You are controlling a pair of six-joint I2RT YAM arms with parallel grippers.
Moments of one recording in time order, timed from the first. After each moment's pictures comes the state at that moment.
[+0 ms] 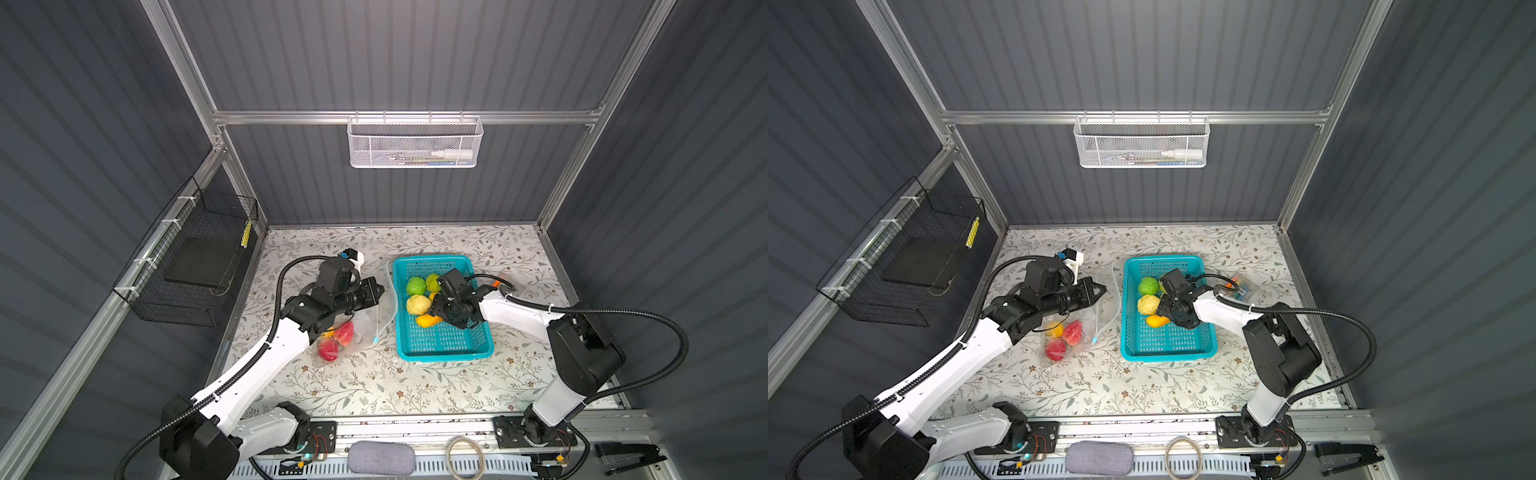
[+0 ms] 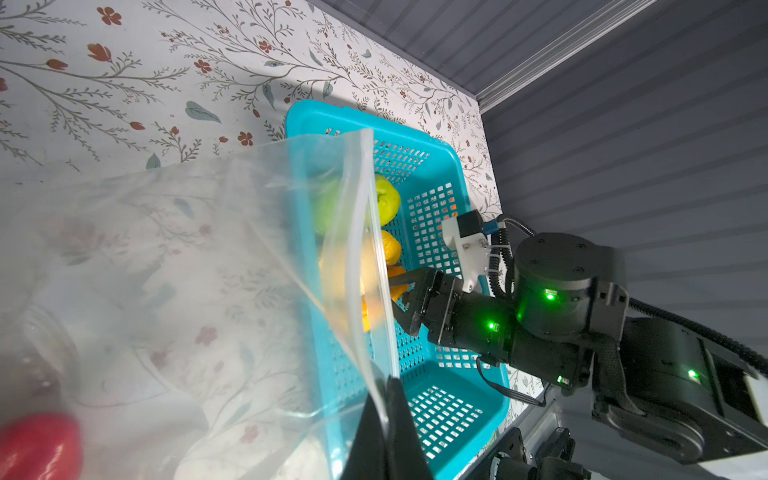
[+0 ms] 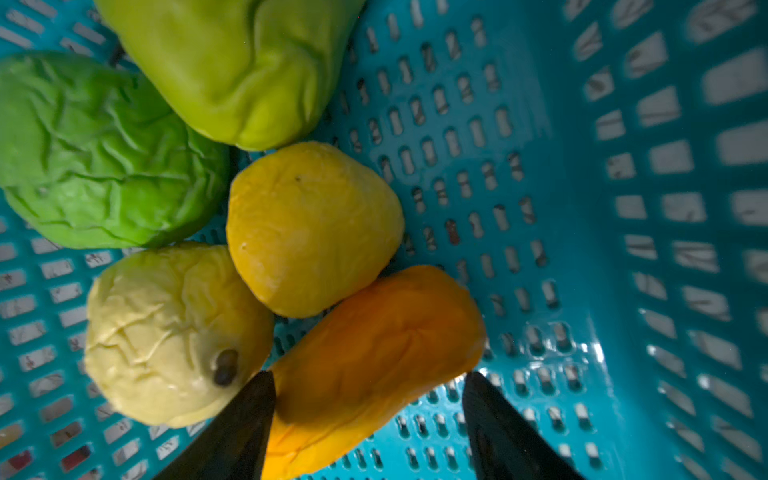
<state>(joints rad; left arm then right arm) -0.58 1.17 1.01 -0.43 0.24 -0.71 0.60 1.69 1.01 -0.45 0.05 0.89</state>
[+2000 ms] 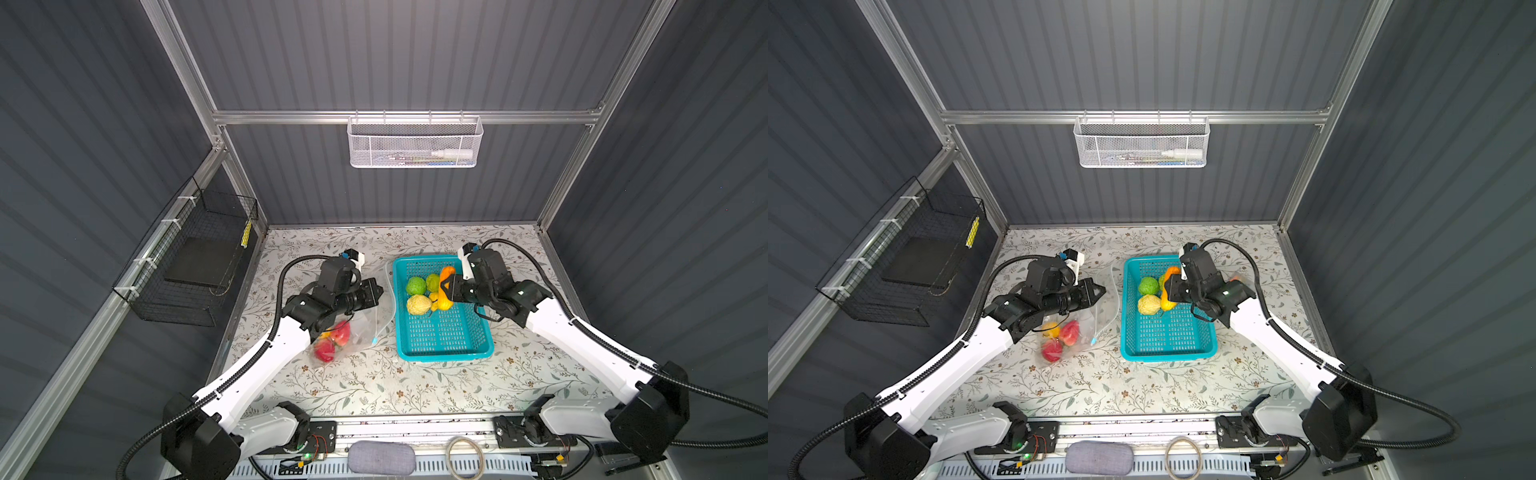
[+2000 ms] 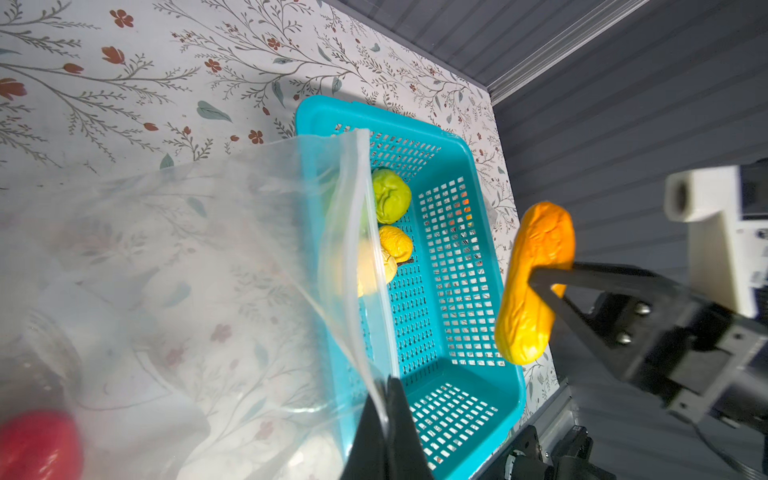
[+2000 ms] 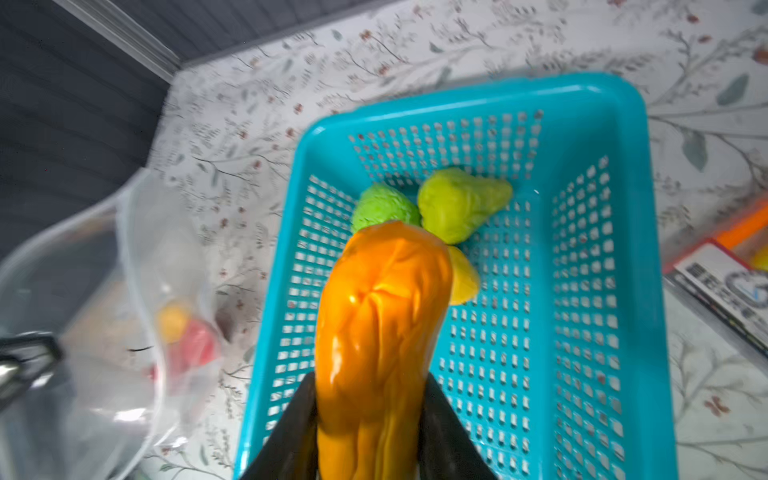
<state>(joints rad) -0.58 1.18 1.02 -0.46 0.23 -0.68 0.58 1.27 1.11 -0.50 -0.03 0.54</state>
